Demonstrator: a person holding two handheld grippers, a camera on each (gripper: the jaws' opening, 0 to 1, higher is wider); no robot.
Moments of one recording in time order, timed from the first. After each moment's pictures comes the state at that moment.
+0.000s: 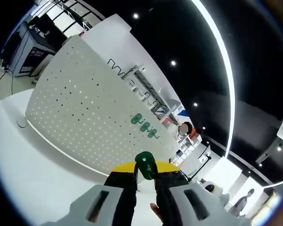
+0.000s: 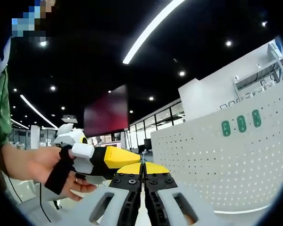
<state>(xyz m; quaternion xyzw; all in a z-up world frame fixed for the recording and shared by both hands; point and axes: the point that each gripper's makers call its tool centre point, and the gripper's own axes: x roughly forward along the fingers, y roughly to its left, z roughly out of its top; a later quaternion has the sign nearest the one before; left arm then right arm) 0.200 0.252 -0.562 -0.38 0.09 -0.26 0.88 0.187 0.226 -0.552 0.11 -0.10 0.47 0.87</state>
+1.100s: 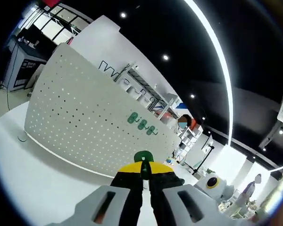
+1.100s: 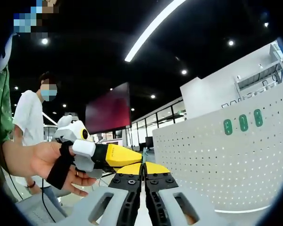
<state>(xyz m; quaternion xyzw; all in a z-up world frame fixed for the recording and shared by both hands) 0.196 0.249 -0.558 -0.31 0.09 -0.27 0.91 0.183 0.229 -0.557 0.10 -0.09 0.48 0.87</state>
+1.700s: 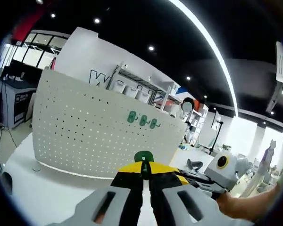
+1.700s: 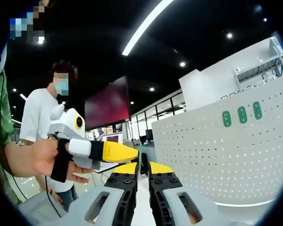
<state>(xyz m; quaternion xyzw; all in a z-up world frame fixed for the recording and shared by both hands) 0.193 0.250 -0.560 -0.14 0.08 -0.27 0.95 0.183 0.226 -0.569 0.09 -0.05 0.48 0.87</state>
